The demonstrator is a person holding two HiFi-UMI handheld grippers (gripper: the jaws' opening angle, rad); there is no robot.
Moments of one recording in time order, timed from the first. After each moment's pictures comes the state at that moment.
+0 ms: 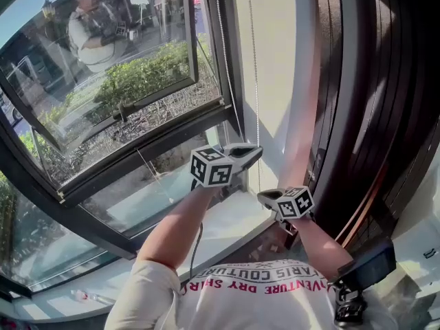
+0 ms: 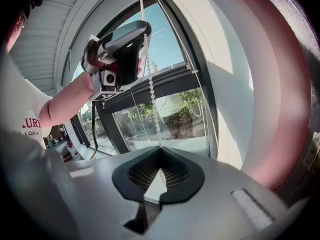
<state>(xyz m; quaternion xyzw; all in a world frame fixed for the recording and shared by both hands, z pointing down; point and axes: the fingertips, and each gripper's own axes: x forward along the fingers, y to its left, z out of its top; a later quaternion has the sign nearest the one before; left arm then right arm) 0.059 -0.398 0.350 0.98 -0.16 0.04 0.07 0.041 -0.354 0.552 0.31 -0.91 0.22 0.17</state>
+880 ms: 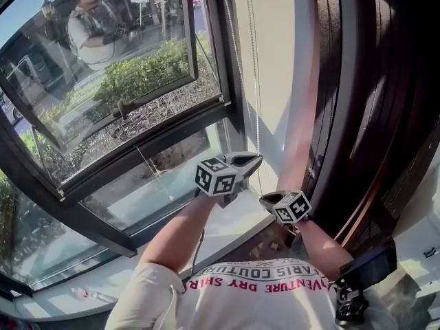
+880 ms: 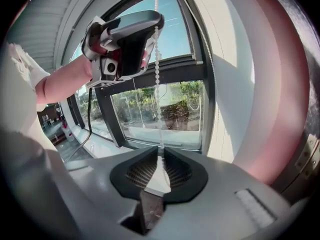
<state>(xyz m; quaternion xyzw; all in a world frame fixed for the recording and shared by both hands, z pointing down) 0.060 -0.388 0.392 0.98 -0.18 0.06 0.07 0.053 -0.342 0.587 0.31 -0.90 0.17 0.25</state>
